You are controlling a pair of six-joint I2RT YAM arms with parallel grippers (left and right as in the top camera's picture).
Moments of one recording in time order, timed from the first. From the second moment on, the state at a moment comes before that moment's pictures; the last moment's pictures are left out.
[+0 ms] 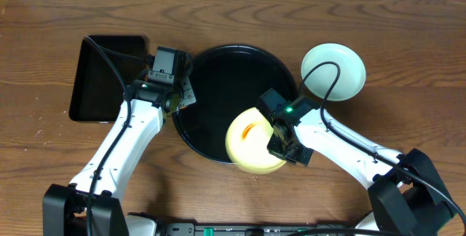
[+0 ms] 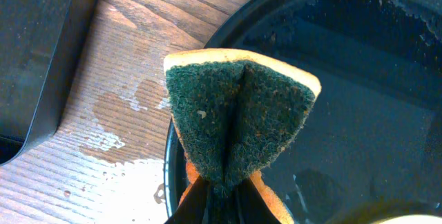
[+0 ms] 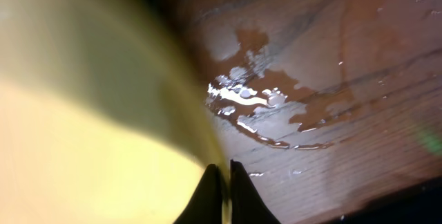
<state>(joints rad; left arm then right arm) -0.23 1.50 1.04 -0.67 -0.11 -0.52 0.68 1.69 1.06 -1.05 -0.03 1.14</state>
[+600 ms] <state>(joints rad) -0.23 1.50 1.04 -0.67 -0.11 -0.52 0.51 1.69 1.12 -0.74 -0.04 0.89</state>
